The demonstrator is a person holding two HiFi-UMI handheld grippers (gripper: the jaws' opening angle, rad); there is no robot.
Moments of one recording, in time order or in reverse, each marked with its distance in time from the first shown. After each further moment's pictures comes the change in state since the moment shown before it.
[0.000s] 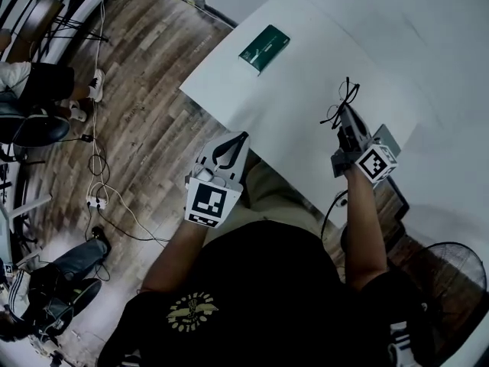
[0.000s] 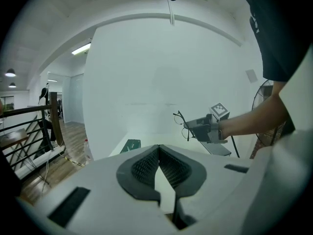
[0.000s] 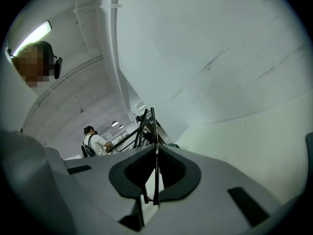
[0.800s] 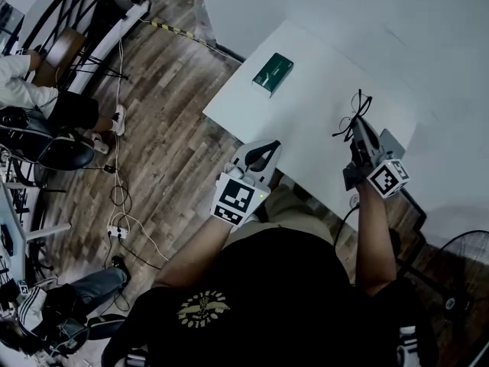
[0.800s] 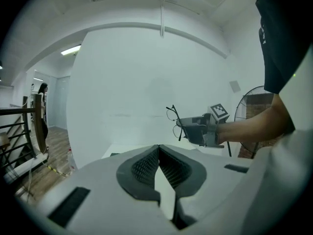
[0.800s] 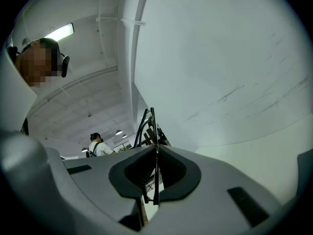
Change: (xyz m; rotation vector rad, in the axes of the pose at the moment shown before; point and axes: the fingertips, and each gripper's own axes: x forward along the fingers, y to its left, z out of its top) left arm -0.028 -0.040 0.055 0.028 -0.088 -0.171; right arm -0.054 0.104 0.053 -0.119 -0.172 0.044
